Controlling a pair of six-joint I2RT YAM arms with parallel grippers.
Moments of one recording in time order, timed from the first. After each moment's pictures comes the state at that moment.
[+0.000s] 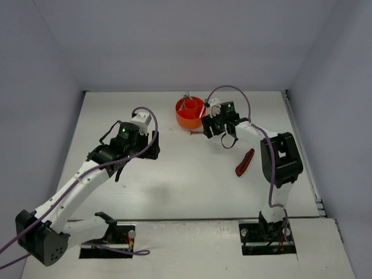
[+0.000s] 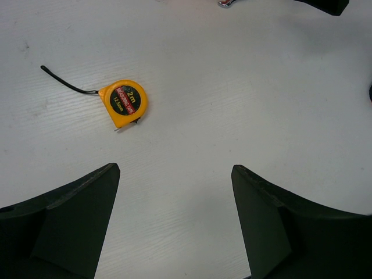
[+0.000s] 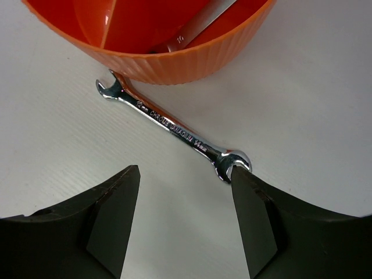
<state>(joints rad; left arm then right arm) -0.53 1.10 1.01 -0.57 -0.06 -0.27 0.33 1.90 1.23 -0.08 -0.24 -0.16</state>
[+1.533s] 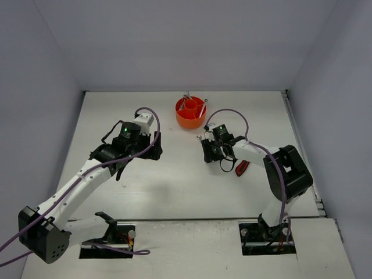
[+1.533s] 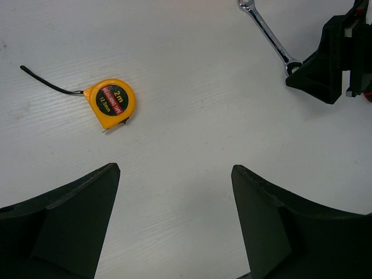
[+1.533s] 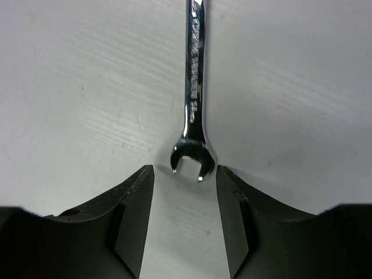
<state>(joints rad) -0.53 1.12 0.99 -0.55 -0.01 -0.27 0.49 1.72 0.93 -0.19 -0.10 0.16</state>
